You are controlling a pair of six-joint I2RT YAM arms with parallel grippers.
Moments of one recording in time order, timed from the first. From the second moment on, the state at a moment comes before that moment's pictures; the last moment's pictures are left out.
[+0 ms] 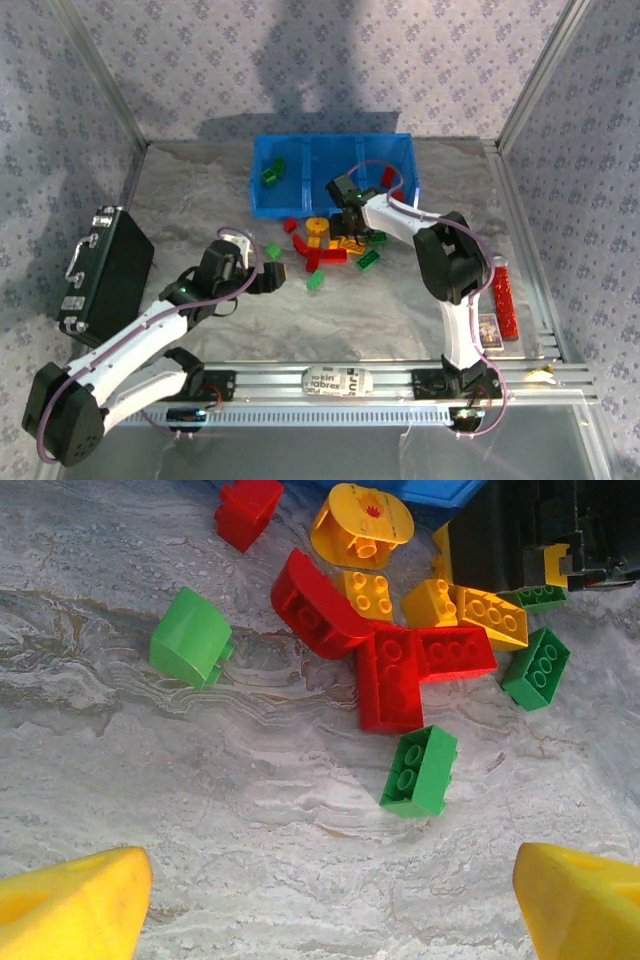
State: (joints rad) left arm -0.60 0.92 0.53 -0.30 0.08 -0.56; right arm 0.59 2.04 1.50 -0.67 0.15 0.46
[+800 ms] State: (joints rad) left arm -0.60 0.93 0.53 -0.28 0.06 -0.55; right arm 0.66 1.97 1.50 -0.72 0.25 0.51
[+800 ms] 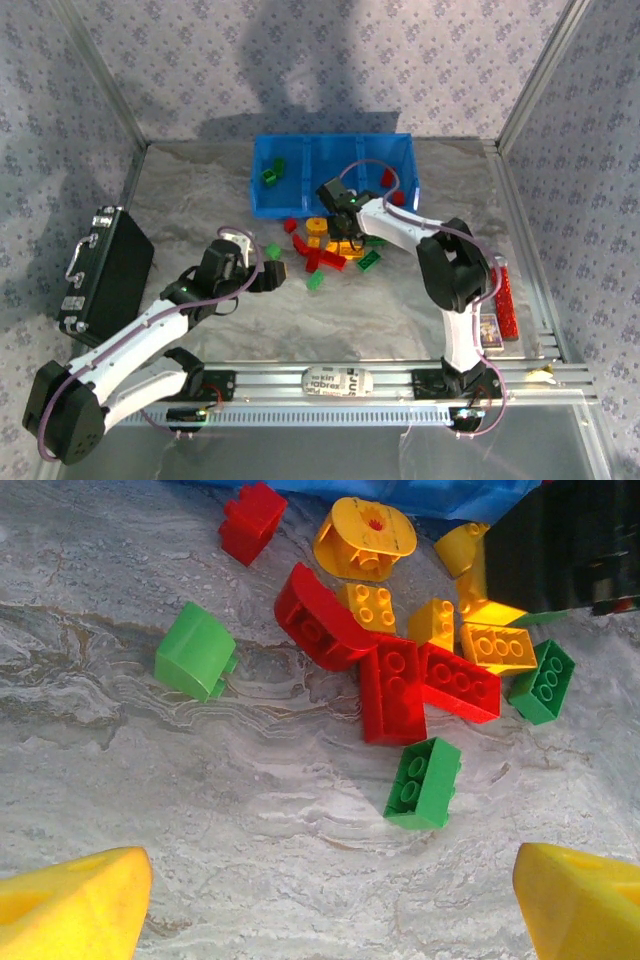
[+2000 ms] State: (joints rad) left arm -0.77 1.30 0.85 -0.41 0.02 -0.43; right arm 0.53 1.50 1.23 -0.60 0.19 0.39
